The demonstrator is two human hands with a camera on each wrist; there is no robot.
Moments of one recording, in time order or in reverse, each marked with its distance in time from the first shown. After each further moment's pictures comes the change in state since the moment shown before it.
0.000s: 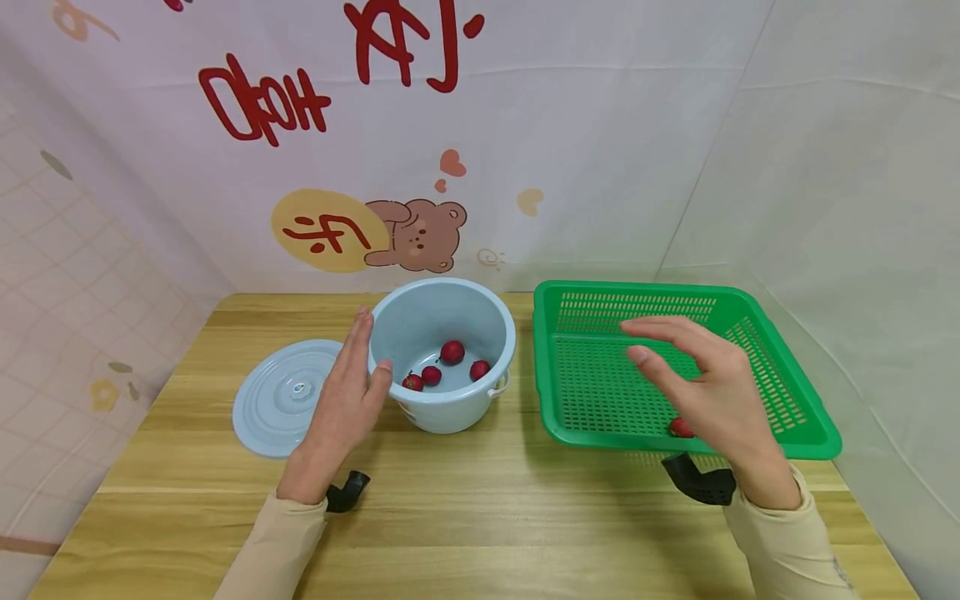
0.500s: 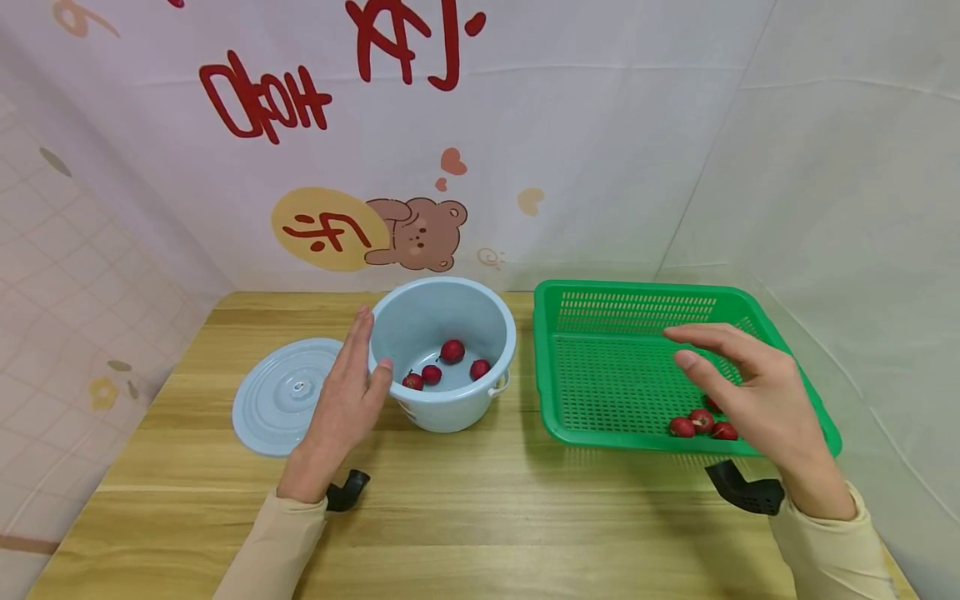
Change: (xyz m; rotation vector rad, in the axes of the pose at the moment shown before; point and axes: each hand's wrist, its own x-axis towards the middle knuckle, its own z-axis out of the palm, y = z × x) left_hand -0.001 -0.001 0.001 -0.007 -0.001 -0.007; right_hand -0.019 0.019 -0.036 -0.040 -0.038 0.173
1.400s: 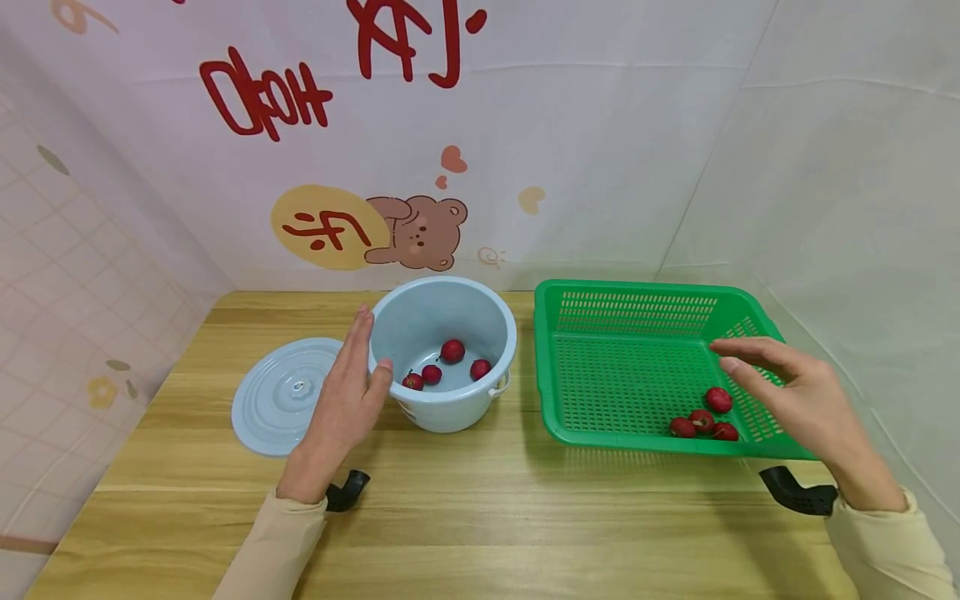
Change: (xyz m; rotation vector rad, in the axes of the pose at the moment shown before) left_hand -0.002 0.000 0.002 -0.001 0.006 0.001; right_hand -0.024 0.069 -0.039 -0.132 -0.119 0.252
